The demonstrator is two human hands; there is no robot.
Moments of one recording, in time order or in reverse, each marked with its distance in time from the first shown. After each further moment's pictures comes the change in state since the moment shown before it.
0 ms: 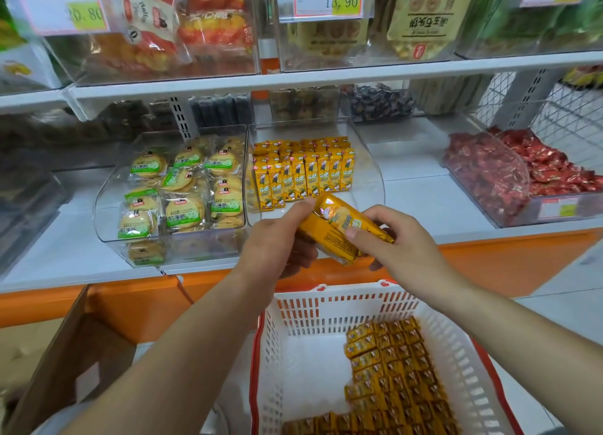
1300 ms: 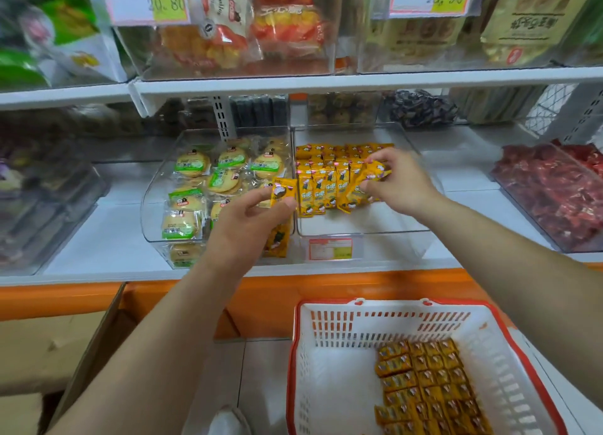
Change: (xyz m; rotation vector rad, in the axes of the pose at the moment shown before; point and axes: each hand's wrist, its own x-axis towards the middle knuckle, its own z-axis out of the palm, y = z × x) left_hand 0.039 0.005 -0.110 0.134 0.052 0.351; right_hand 0.163 0.010 0.036 -0.337 0.128 0.027
